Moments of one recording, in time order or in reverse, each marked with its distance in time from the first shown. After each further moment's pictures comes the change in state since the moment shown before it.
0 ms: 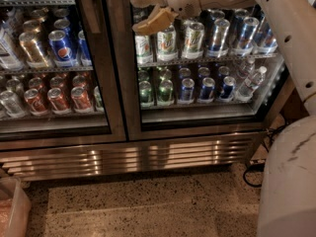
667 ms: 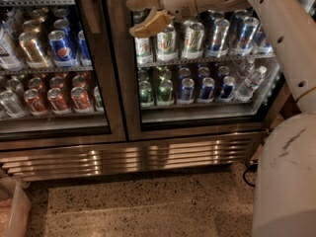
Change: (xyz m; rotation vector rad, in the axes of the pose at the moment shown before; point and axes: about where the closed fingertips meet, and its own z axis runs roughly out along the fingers) arm 0.000 0.004 0.012 -0.036 -0.022 0.006
